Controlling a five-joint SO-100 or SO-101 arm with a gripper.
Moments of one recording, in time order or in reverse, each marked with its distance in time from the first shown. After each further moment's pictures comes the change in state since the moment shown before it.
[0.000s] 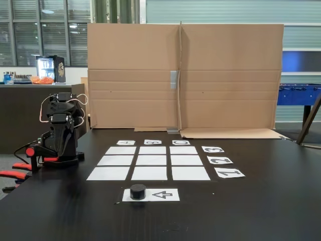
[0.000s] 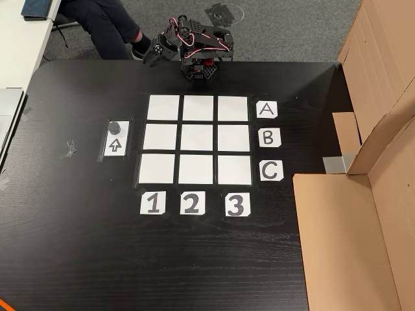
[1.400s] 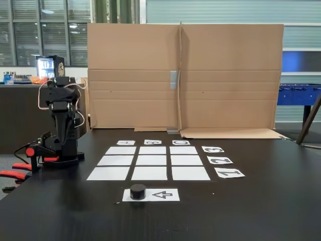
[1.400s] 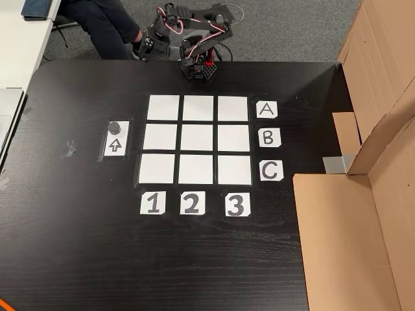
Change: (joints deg) arm -3.7 -36.9 -30.4 0.4 0.0
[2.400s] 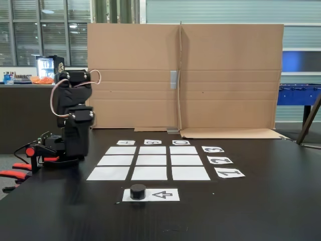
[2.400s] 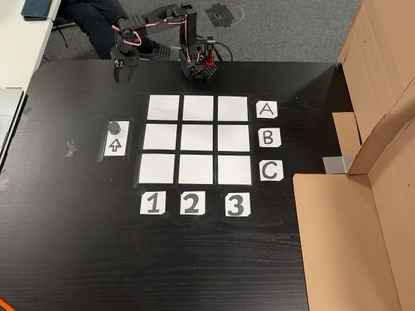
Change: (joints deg) arm -15.2 -61.9 -44.6 7.0 0.0
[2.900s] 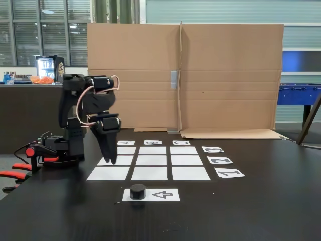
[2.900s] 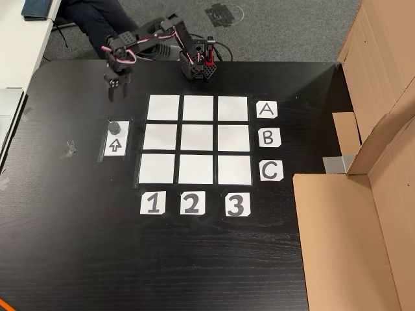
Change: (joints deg) arm -8.2 -22.0 -23.5 2.2 0.4
